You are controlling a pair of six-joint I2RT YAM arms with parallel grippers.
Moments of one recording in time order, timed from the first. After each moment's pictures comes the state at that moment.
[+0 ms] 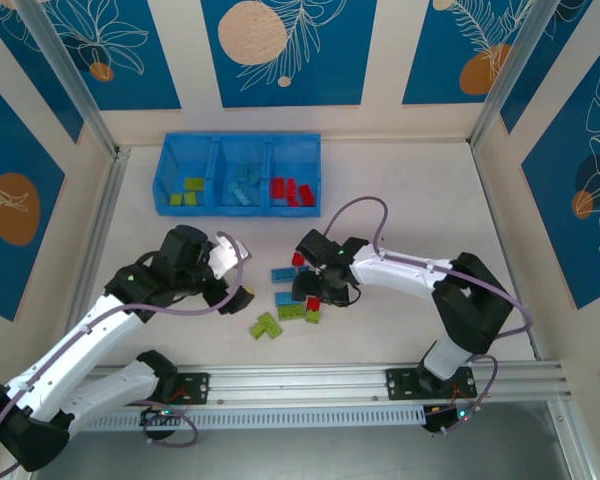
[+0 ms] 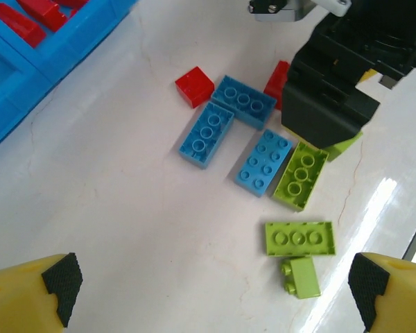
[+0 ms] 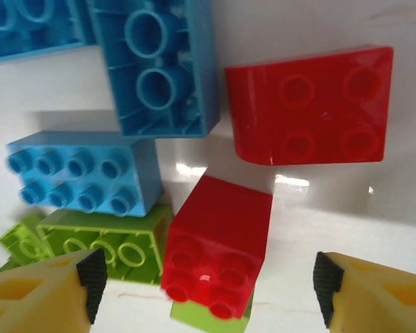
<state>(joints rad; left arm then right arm) -0.62 0.89 0.88 -0.81 0.18 0.29 0.85 1.63 1.02 -0.73 -0.14 0.91</state>
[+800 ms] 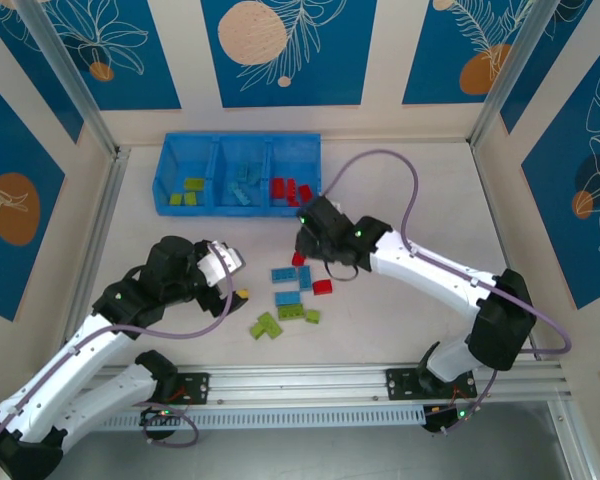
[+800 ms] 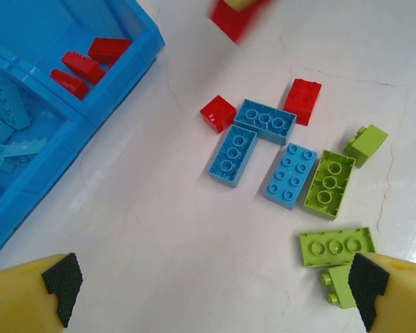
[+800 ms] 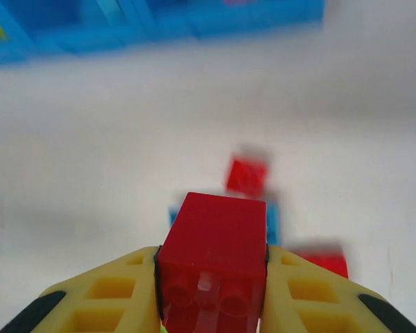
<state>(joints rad) -0.62 0.75 0.79 -0.72 0.14 0.40 0.83 1.51 1.30 -0.70 0.22 0.81</state>
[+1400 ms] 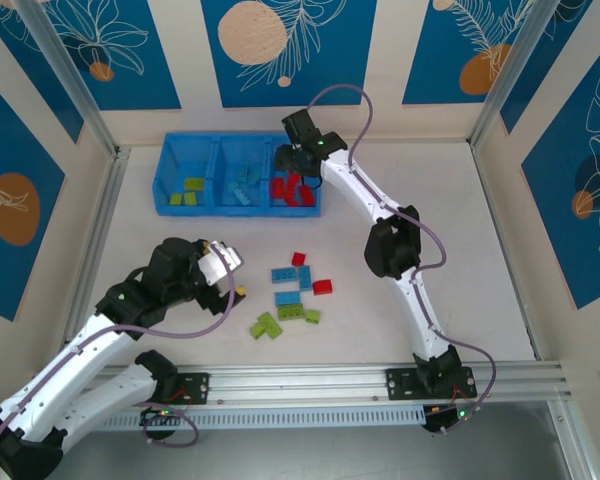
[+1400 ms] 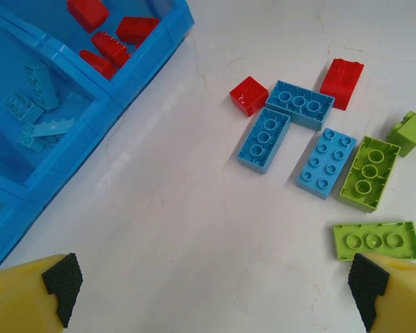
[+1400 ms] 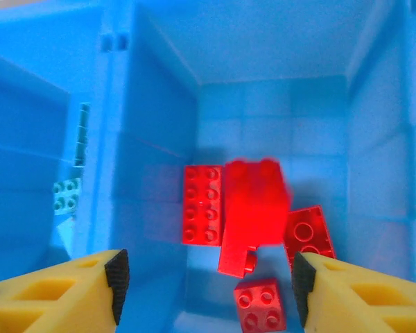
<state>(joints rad) -0.62 0.76 0.77 -0.70 0.05 0.40 0.55 2.45 2.52 -0.95 0.08 0.56</state>
